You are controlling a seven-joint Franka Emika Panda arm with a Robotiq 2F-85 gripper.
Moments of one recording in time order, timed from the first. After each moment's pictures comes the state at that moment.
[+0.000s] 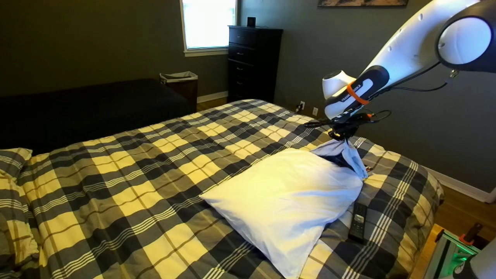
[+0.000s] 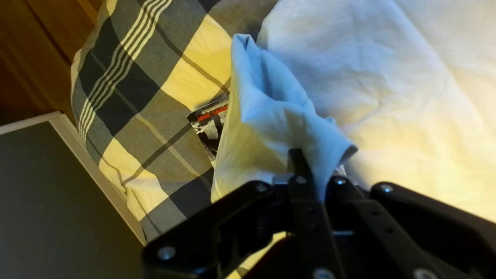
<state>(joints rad) 0.05 0.46 -0.49 -1.98 -0.35 2.31 0.50</state>
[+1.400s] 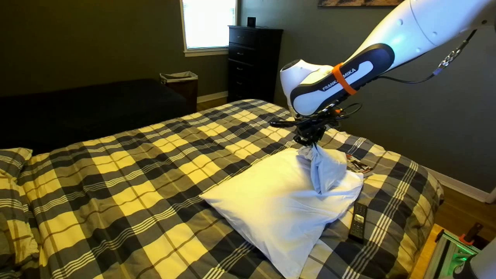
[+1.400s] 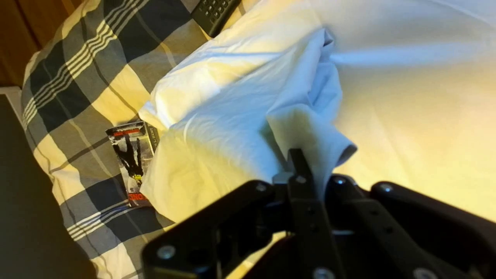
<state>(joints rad) 0.10 0.30 -0.13 -1.99 -0.38 2.02 0.65</state>
